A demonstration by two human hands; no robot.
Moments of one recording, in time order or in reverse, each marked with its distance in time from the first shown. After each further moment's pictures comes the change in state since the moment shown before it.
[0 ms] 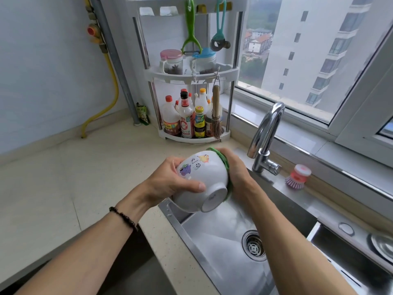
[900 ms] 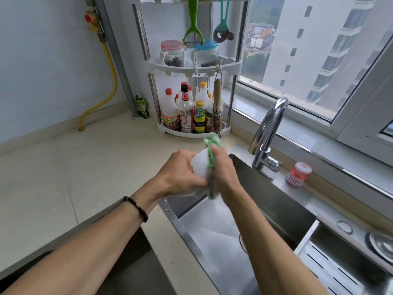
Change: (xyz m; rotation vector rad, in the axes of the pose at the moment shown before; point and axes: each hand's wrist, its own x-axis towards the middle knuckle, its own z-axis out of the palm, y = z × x) left_hand 0.024 -0.004 0.018 0.529 0.229 0.019; right_hand -0.006 0.012 0.028 -0.077 0.119 -0.095
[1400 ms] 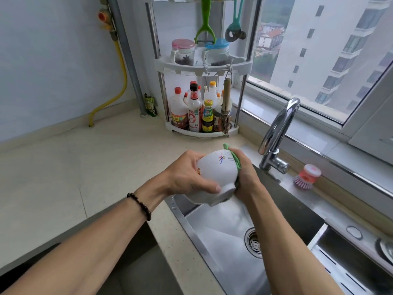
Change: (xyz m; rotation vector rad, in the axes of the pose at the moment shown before) left_hand -0.012 -0.003 -0.014 -0.310 -0.233 -0.008; right_hand 0.012 0.012 -0.028 0.324 -0.090 0.233
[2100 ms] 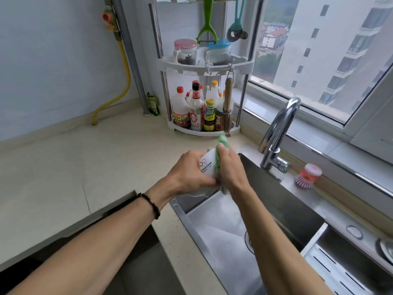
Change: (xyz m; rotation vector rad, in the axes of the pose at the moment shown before) left_hand 0.008 -0.002 0.017 0.291 0.219 -0.002; right_hand -0.012 0.001 0.031 -0.503 0.109 -0.319
